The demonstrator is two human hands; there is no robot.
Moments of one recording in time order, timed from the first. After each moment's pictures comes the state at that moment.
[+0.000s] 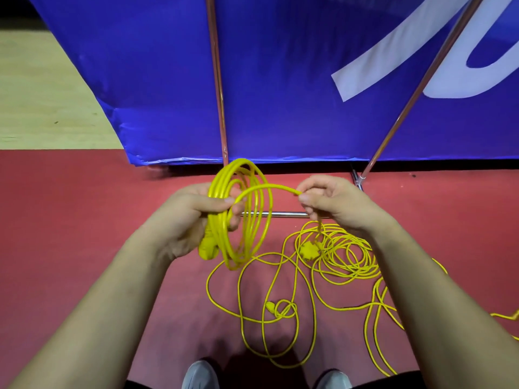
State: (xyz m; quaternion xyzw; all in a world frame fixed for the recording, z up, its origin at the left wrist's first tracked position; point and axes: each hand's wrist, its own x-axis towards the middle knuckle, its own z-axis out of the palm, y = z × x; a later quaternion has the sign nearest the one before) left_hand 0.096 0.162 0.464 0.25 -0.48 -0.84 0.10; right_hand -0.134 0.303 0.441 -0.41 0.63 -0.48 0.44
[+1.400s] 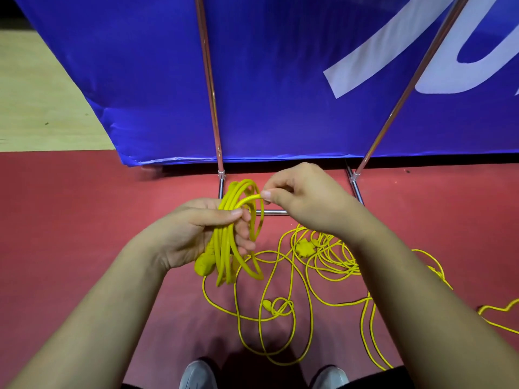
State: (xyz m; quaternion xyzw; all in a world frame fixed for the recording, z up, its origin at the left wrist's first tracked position) left_hand 0.096 0.178 0.464 0.21 -0.46 -0.86 0.00; right_hand -0.084 0.290 0.494 -0.59 0.72 -0.31 0.22
